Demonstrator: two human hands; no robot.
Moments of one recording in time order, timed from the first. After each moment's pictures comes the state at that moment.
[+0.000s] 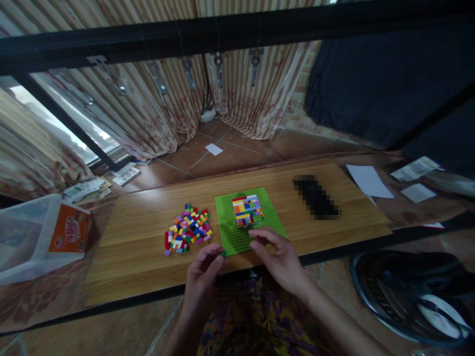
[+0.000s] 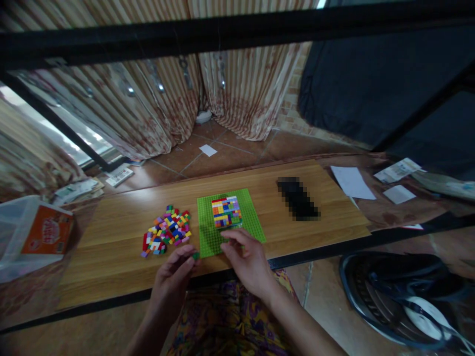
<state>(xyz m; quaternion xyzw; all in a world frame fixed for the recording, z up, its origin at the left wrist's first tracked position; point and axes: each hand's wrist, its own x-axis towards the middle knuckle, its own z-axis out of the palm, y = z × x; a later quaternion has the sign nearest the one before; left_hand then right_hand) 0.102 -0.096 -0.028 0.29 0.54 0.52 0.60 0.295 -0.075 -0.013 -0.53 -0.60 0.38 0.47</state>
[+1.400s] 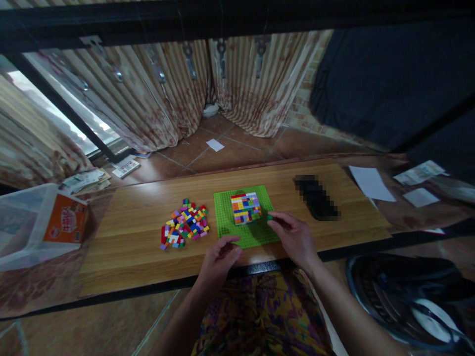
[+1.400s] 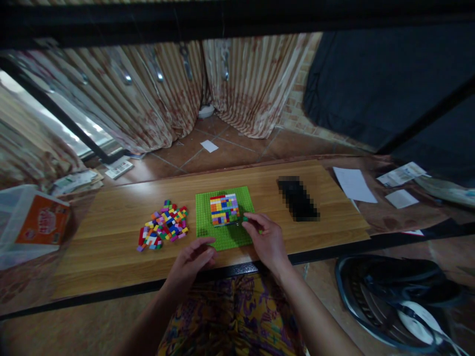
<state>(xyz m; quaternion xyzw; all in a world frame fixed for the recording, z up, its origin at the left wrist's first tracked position) 0.132 -0.075 -0.028 0.35 0.50 0.40 0.68 0.341 -0.045 -0.034 -0.59 -0.55 0.33 0.49</state>
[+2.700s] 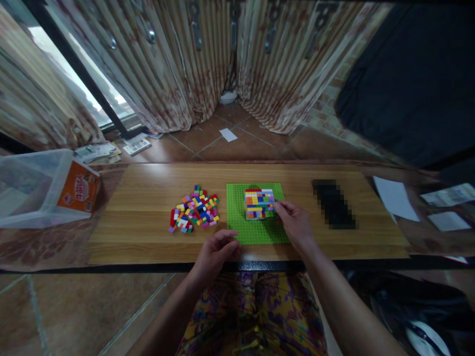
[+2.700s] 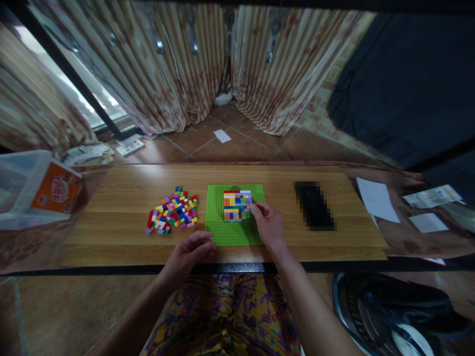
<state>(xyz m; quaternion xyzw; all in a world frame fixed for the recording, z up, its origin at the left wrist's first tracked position) 0.110 -0.078 -0.041 0.28 0.47 0.43 0.72 0.326 -0.001 -0.044 -0.64 -0.44 0.43 0.46</state>
